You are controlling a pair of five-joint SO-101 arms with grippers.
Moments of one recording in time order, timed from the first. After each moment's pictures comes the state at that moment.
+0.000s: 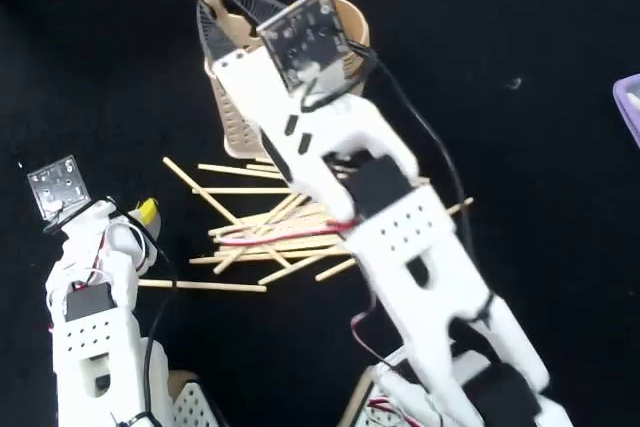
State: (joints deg) left arm -23.9 -67.5 85.7 31.8 7.3; right arm -32.6 -23.3 17.4 13.6 9.9
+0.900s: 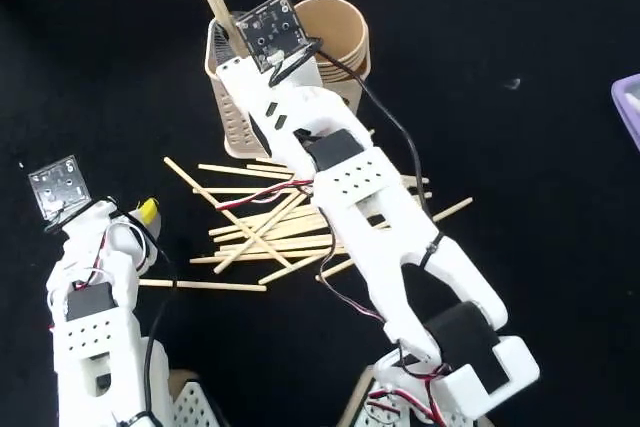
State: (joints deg) left arm -23.9 -67.5 85.7 31.8 7.3; right arm -29.0 -7.4 22.3 5.1 9.8
